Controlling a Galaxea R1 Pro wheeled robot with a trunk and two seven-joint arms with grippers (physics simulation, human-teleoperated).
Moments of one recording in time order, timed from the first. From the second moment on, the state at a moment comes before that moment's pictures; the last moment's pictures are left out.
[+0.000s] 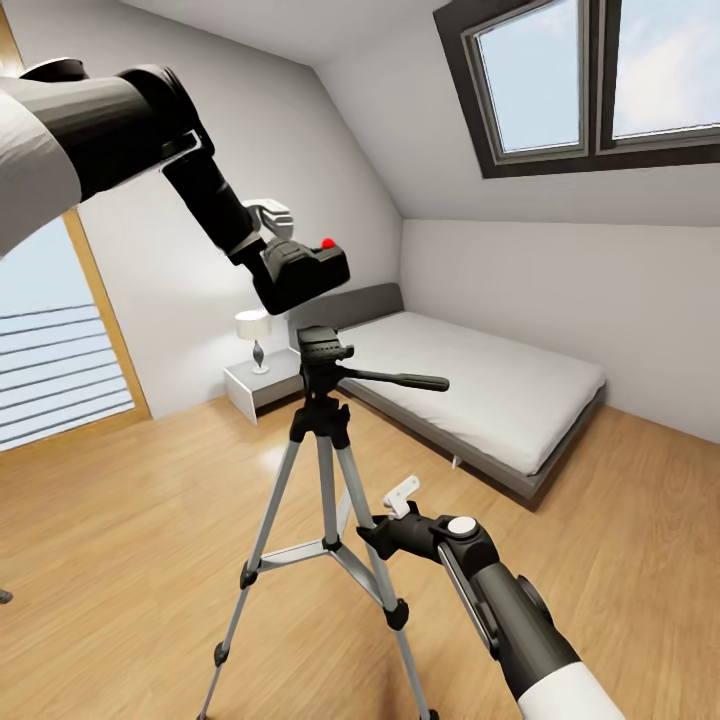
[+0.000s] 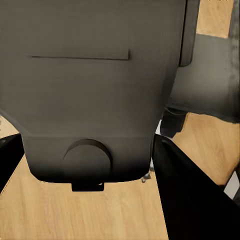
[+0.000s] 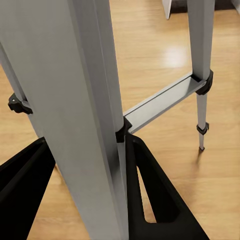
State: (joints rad) left arm -2.21 0.09 -1.93 -0.36 0.76 0.78 -1.46; right arm -0.51 0.07 0.27 -1.18 0.17 0.55 0.53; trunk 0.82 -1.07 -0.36
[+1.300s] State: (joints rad) left arm -2.26 0.18 -1.94 -0.64 0.80 0.81 -1.46; right arm -0.51 0.07 0.29 -1.19 0.17 0.55 0.53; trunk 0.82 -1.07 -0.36
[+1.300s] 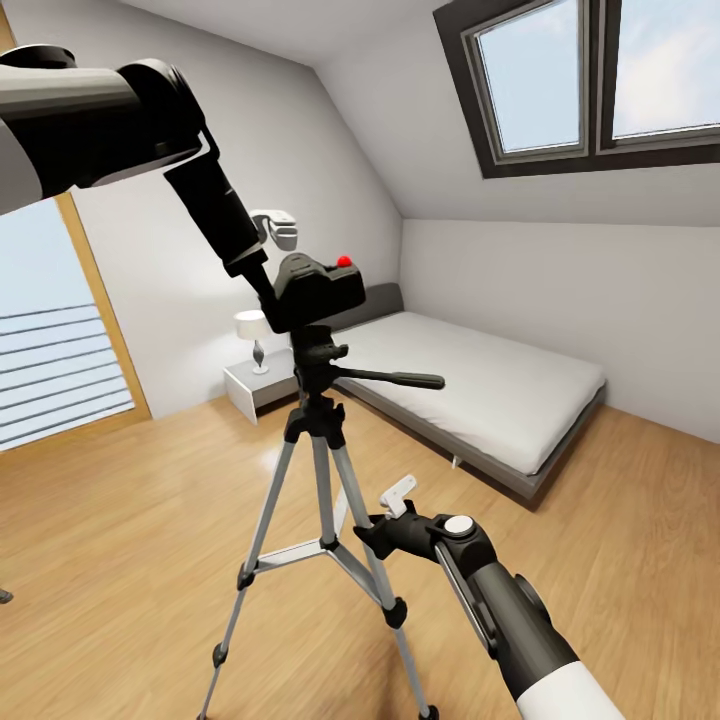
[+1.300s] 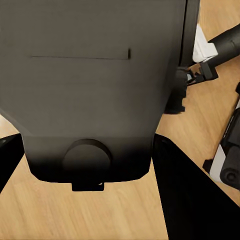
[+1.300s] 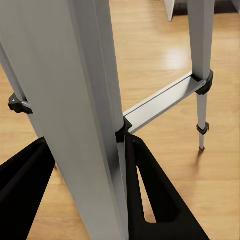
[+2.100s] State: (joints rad) left arm -2.26 0.19 -1.94 -0.69 0.80 0.80 -1.46; right arm -0.51 0.07 0.30 -1.20 0.16 0.56 0.52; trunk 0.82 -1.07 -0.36
